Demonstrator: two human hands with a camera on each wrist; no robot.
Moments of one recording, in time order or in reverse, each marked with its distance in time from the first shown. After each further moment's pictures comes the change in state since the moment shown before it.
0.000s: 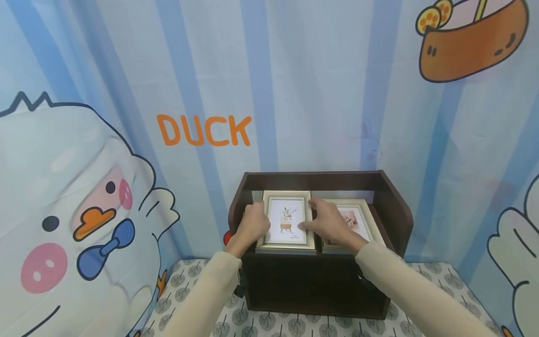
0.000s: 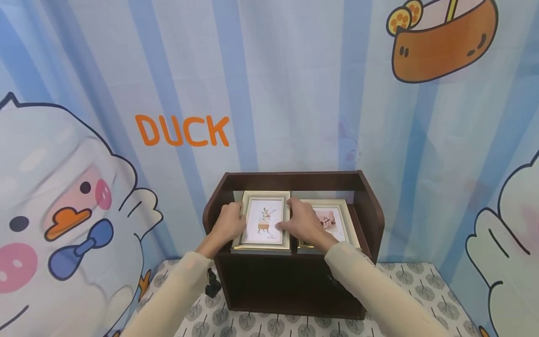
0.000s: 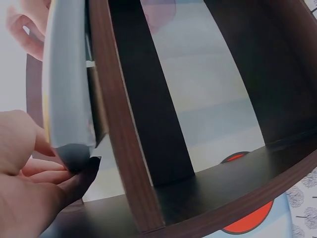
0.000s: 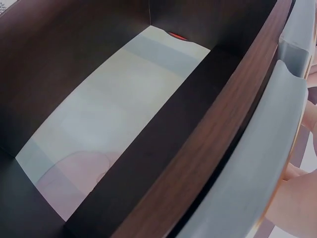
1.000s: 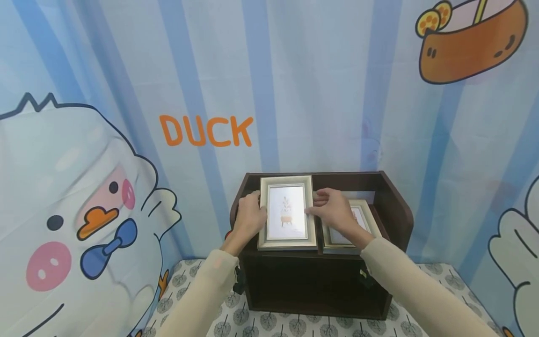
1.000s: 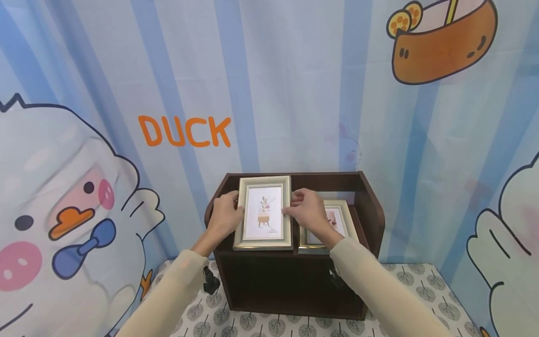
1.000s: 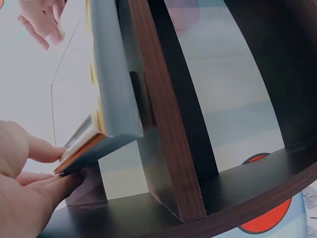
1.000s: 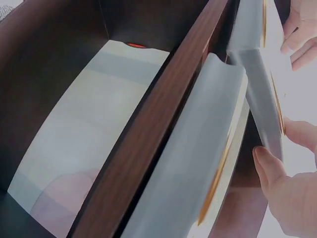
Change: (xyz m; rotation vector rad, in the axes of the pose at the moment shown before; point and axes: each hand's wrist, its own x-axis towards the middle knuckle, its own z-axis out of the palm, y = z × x) left_hand -0.004 0.014 -0.023 -0.143 0.145 -0.033; right_hand 0.002 -0.009 -0.023 0.317 0.094 0.119
